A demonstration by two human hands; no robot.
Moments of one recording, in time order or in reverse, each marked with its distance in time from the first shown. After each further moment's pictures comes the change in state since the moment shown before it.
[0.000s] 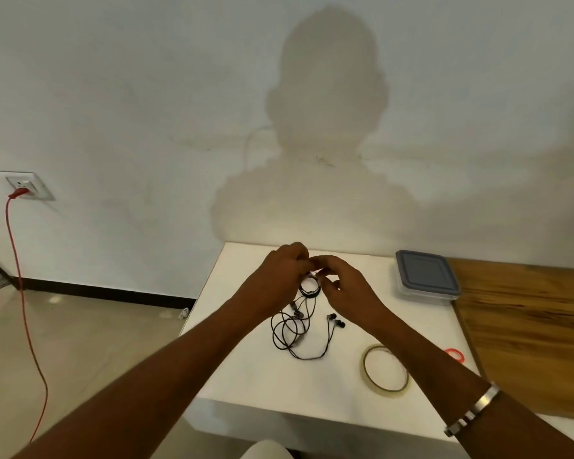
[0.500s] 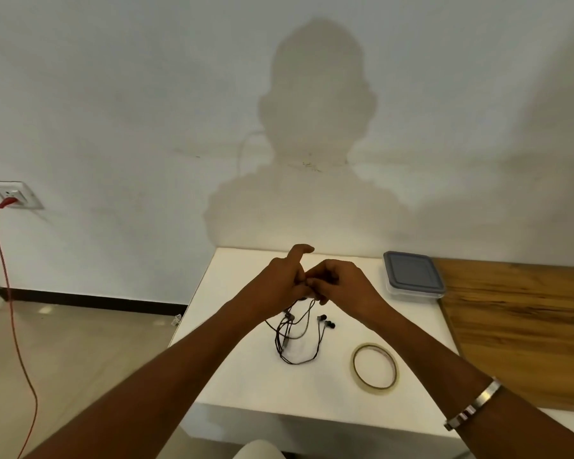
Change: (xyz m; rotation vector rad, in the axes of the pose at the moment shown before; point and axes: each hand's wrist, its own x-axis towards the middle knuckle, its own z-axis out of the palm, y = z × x) left_hand 0.005 0.029 -0.011 -0.426 -0.200 -0.313; right_hand -0.006 -0.012 -0.023 0.078 -0.061 0.171
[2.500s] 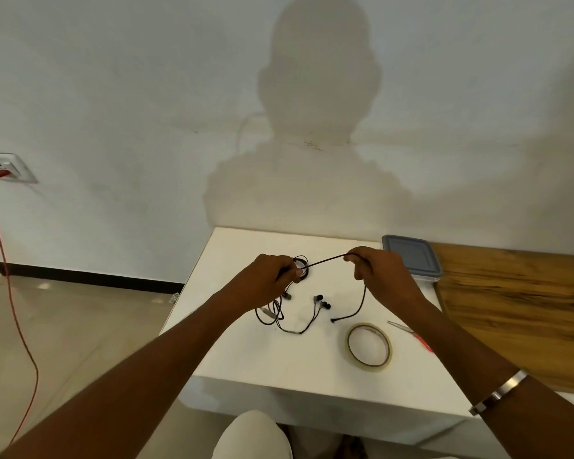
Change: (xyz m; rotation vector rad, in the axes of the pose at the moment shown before) left_hand -0.016 -0.026 0.011 0.088 -0.004 -0.116; right_hand -0.015 0.036 -0.042 -0.529 0.196 -0.138
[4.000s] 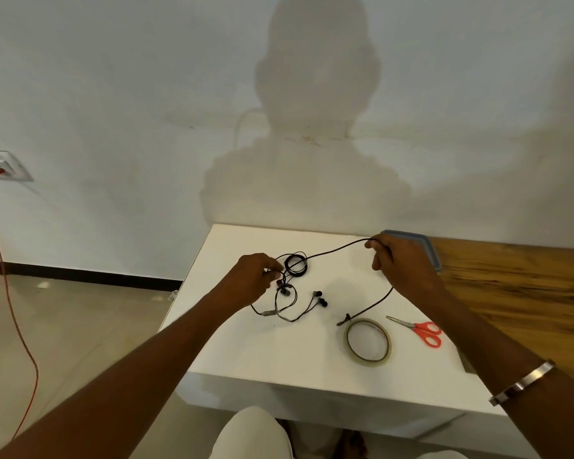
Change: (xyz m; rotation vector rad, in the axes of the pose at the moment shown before) left_hand 0.003 -0.026 0.007 -0.081 0.064 -0.160; right_hand 0.004 0.028 -0.016 -0.027 0.104 0.039
